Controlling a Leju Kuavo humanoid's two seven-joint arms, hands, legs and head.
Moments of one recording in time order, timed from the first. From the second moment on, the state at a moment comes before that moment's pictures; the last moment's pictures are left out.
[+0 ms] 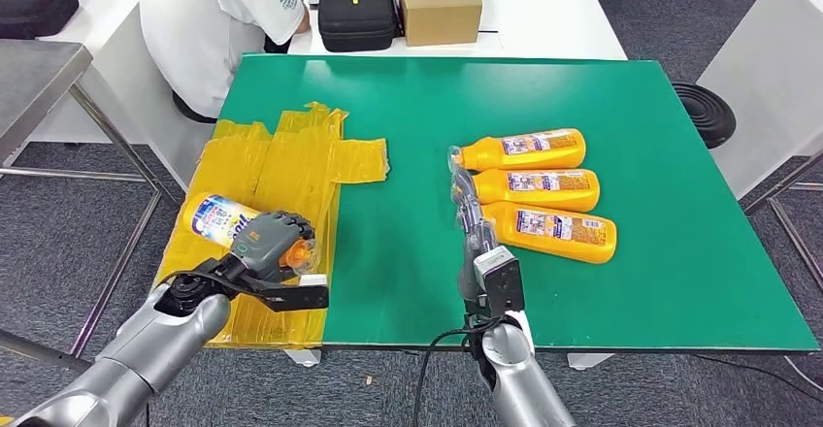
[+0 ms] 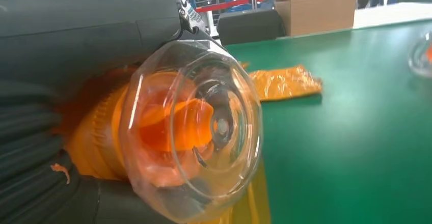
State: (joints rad) left arm -0.54 0.20 -0.70 -0.92 -0.93 0.10 -0.28; right arm -0.20 0.19 0.33 -1.20 0.09 -0.11 -0.66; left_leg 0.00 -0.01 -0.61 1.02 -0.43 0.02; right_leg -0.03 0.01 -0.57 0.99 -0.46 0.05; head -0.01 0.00
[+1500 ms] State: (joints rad) left arm -0.64 0.16 -0.81 -0.69 -1.01 0.02 -0.31; right arm -0.20 0.19 0.33 -1.17 0.07 -0.11 -0.65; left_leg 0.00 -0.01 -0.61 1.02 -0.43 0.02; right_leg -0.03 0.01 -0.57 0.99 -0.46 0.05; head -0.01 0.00
